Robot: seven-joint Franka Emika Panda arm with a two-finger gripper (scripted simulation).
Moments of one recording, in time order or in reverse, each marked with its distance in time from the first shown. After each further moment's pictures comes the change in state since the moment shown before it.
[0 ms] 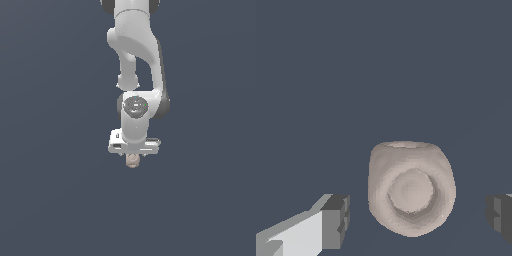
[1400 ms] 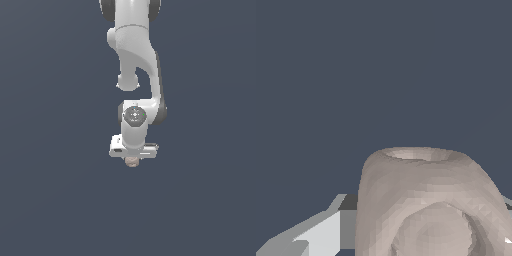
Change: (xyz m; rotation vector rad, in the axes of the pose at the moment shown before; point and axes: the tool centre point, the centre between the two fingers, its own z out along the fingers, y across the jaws) arm -0.003 0.001 0.040 0.000 -0.001 0.001
